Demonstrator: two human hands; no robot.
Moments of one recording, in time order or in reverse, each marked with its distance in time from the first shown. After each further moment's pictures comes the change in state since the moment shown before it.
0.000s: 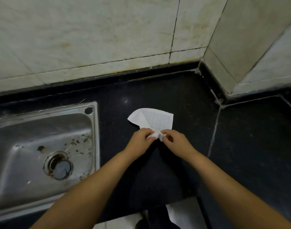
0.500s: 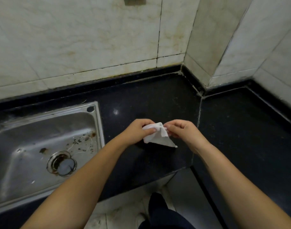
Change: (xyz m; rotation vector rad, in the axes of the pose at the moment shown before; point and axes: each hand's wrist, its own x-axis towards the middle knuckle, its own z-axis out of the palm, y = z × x) left_hand -0.087 0.041 -0.043 -0.123 -0.233 0.195; right_hand -0.122 -0.057 -0.018 0.576 0.127 0.040
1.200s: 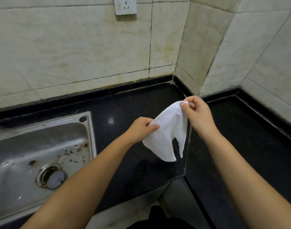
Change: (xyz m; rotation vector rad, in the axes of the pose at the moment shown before) left_hand 0.033 0.037 0.012 0.085 0.061 -0.022; right_hand 0.012 -0.051 -0.054 -0.158 0.447 -0.289
